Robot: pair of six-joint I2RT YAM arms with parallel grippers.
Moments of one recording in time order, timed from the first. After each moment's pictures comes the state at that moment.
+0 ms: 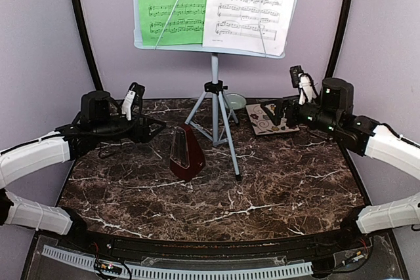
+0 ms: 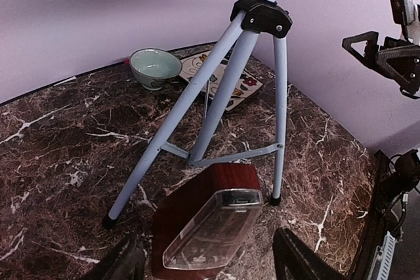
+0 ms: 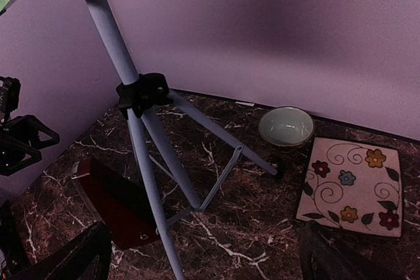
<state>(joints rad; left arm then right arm) -0.49 1.14 0.79 -0.01 0.37 -0.18 0.61 1.07 0.89 -0.05 -0.08 0.22</state>
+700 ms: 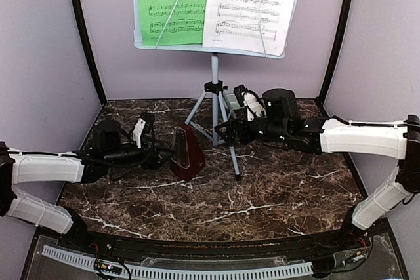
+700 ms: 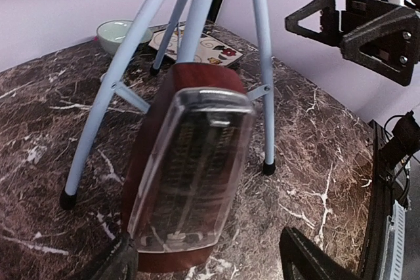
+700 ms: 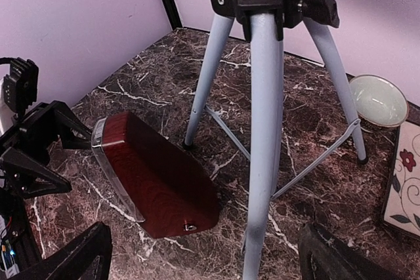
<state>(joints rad) -0.55 1.22 0.50 0.37 0.40 -0.18 0.87 1.47 1.03 0.05 0.00 0.23</state>
